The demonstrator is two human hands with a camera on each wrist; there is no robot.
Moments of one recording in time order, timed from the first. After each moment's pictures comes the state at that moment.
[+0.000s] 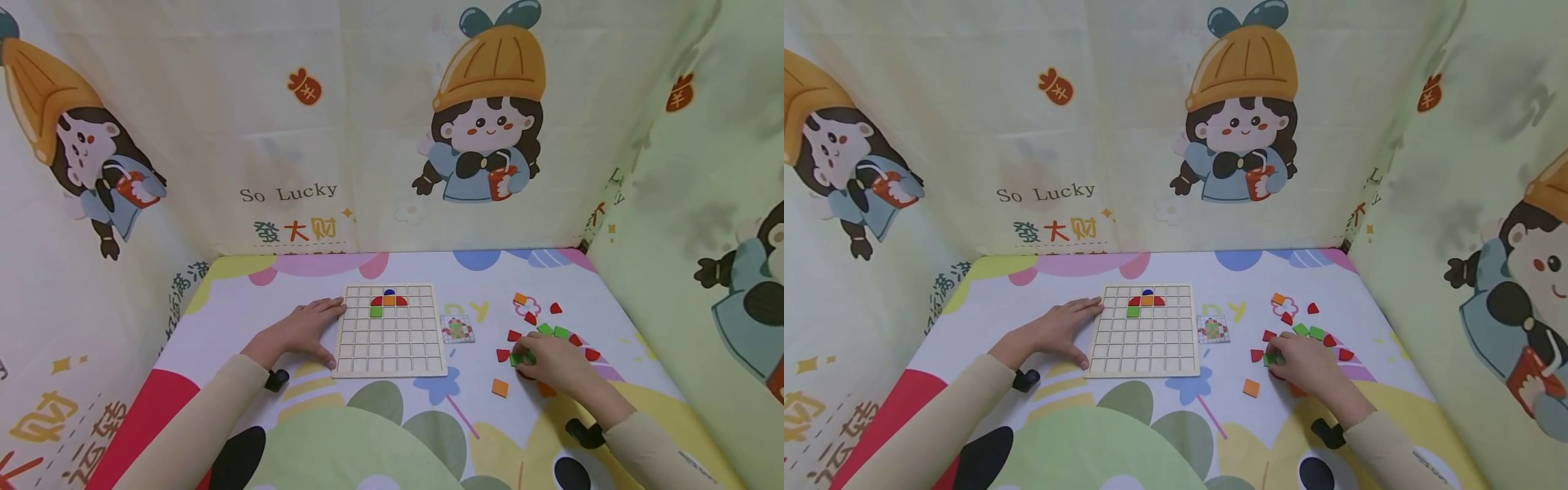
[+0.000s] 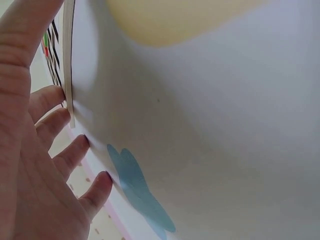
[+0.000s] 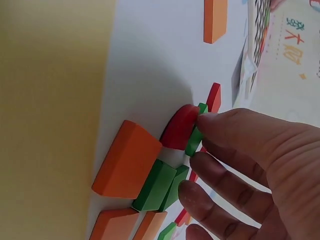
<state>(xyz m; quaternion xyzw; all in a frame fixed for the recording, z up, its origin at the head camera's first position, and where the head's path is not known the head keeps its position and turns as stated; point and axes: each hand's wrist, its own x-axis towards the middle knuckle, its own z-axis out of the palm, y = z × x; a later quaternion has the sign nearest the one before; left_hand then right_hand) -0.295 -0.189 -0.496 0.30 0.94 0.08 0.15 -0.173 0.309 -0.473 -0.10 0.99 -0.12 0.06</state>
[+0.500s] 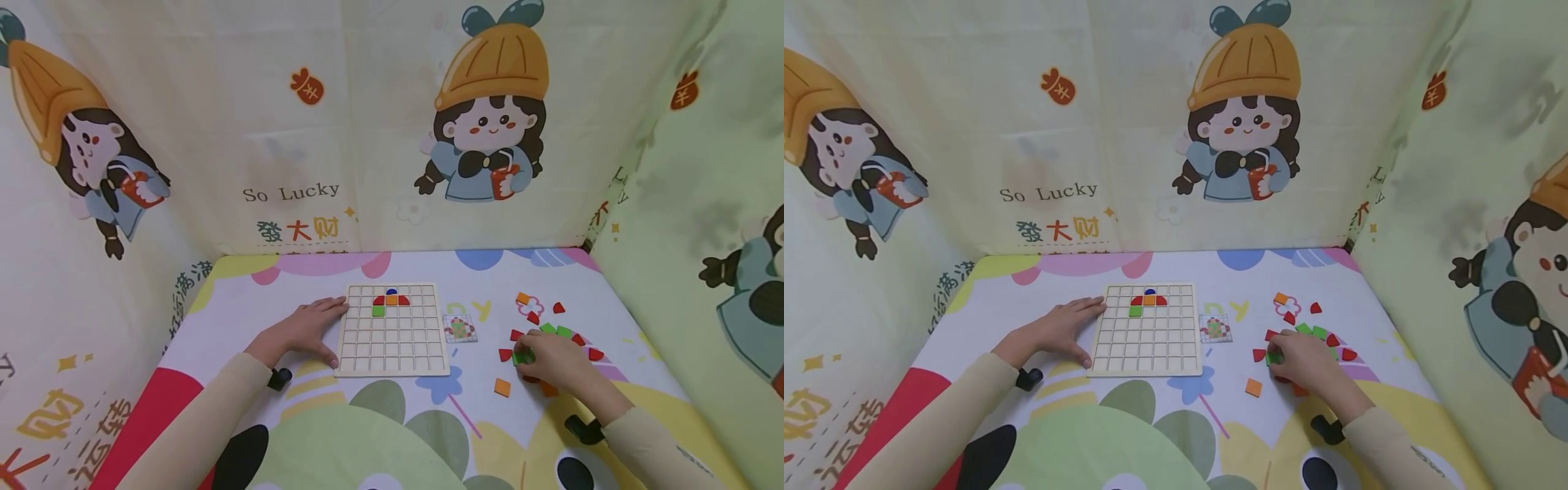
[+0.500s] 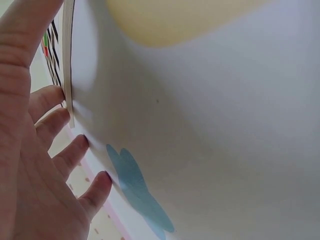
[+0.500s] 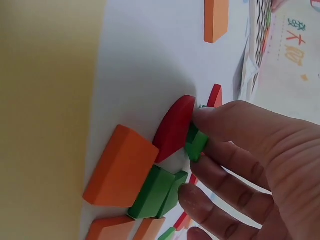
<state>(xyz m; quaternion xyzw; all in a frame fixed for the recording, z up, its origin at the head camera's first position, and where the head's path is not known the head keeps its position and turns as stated) -0.295 -0.187 -0.494 0.29 0.94 0.08 0.15 -0.178 0.308 -0.474 -0.10 0.99 -0.10 0.07</state>
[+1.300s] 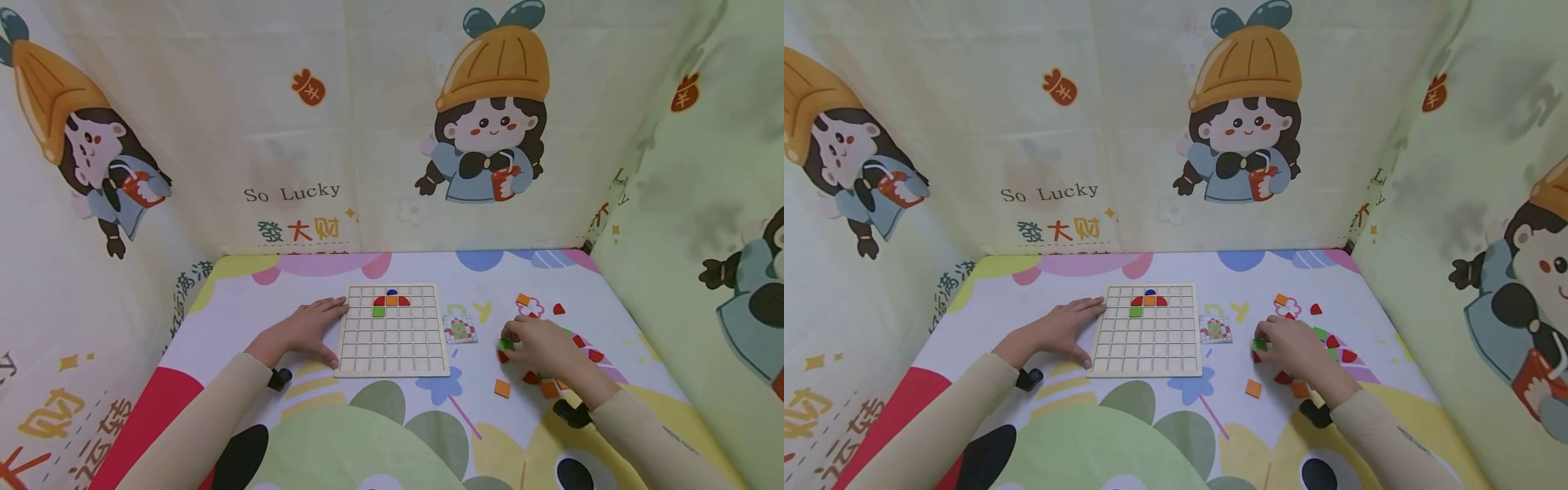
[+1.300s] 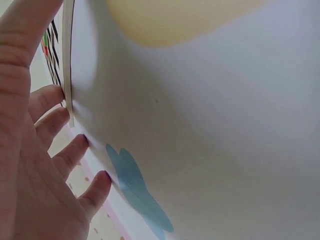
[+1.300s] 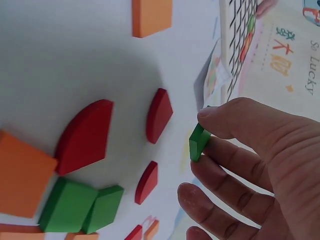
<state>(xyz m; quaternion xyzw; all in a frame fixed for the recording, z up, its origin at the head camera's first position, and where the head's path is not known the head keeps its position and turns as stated) -0.296 -0.188 -0.495 0.29 0.94 0.08 0.16 -0.196 0.289 -0.453 -0.15 0.98 -0.09 0.04</state>
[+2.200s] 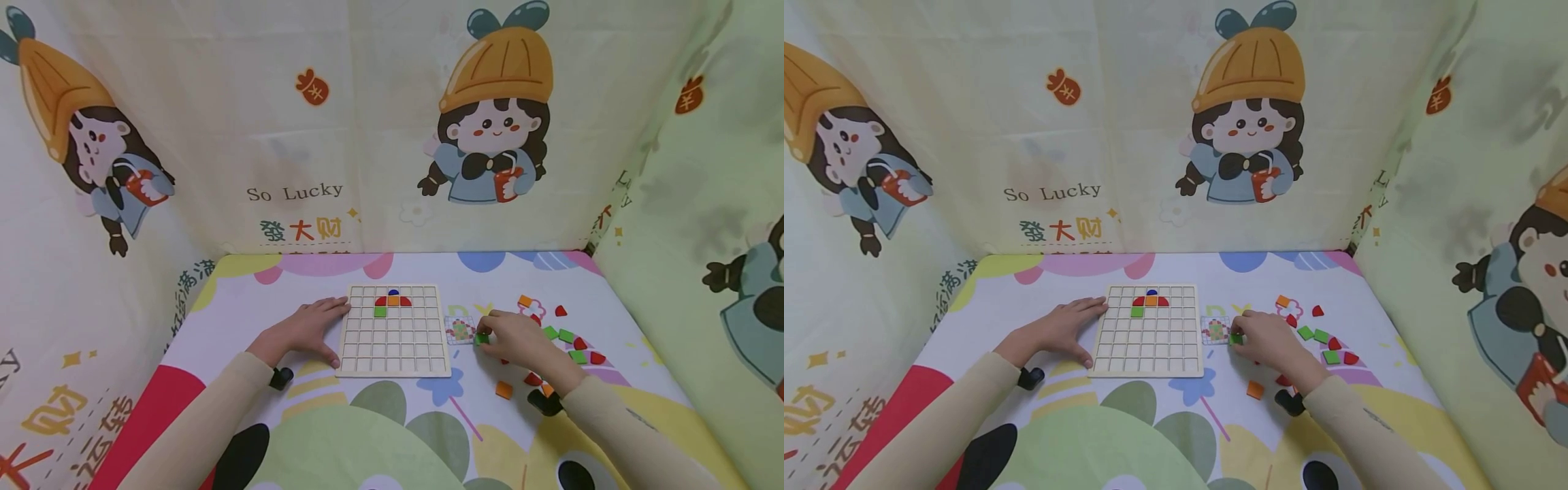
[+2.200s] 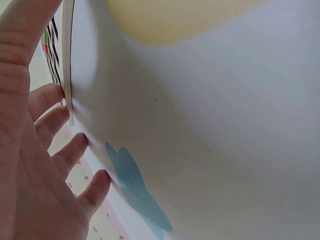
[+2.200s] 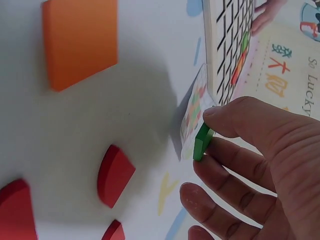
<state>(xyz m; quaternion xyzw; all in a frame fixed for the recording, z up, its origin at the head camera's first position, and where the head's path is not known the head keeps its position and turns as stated) -0.295 -0.188 -0.496 0.29 0.94 0.07 0.16 -0.217 0.249 -0.456 -0.16 0.98 -0.12 0.05</state>
